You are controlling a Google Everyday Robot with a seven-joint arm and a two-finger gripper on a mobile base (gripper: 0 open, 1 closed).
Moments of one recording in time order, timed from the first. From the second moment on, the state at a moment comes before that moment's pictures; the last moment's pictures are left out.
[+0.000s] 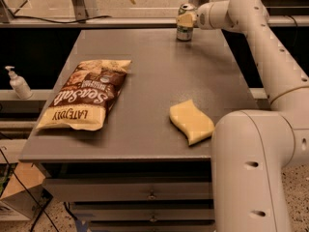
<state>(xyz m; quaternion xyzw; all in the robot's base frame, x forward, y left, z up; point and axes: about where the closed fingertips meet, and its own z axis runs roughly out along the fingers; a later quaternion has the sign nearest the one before) 0.918 -0.145 0.902 -0.25 0.78 0.17 0.55</state>
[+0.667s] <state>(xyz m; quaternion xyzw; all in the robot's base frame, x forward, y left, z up) 0.868 -0.130 0.970 -0.33 0.74 0.18 0.56</state>
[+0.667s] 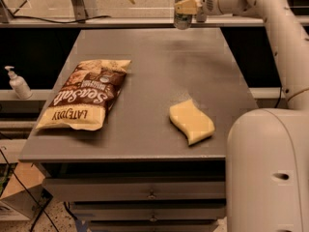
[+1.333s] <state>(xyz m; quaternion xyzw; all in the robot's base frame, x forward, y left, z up) 0.807 -0.111 1.029 -0.43 0.68 0.15 0.57</state>
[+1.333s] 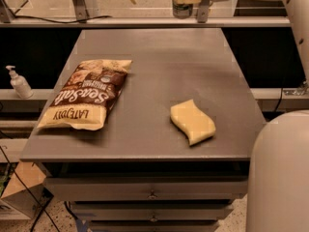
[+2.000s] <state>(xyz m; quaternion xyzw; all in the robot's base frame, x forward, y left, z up) 0.794 -0.096 1.026 -0.47 0.67 0.15 0.56</state>
